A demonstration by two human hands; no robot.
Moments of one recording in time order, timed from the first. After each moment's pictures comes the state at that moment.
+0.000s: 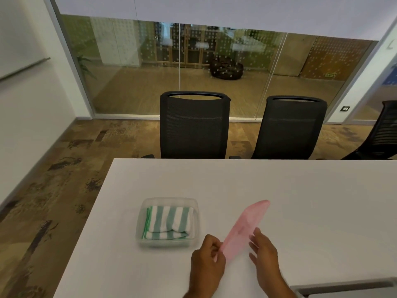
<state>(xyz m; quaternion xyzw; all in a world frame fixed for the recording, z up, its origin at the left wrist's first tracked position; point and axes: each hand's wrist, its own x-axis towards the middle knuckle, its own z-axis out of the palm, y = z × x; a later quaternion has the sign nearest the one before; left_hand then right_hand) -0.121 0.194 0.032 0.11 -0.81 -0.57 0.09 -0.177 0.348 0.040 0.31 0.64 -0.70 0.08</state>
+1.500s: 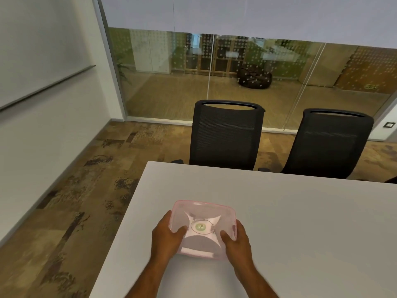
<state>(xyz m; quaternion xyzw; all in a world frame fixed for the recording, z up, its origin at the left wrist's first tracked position) -0.151 -0.005 0.054 0.32 -0.80 -0.50 0.05 -0.191 0.189 0.052 0.13 0.80 -0.56 0.14</state>
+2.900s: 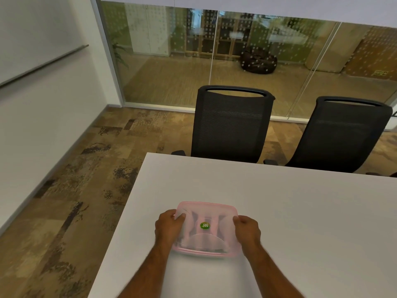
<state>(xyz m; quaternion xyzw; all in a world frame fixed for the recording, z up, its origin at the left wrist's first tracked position) -0.209 -0.037 0.007 0.36 -0.80 -0.48 -0.04 -0.269 0.180 0.019 0.21 0.85 -0.46 0.14</state>
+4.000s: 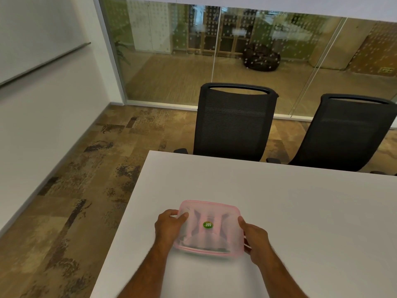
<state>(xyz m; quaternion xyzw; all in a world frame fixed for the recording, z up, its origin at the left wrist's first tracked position) -0.204 -0.043 0.002 0.41 -0.74 -0.54 -0.02 -0.261 0.204 0.007 0.31 0.66 -0.65 0.23</state>
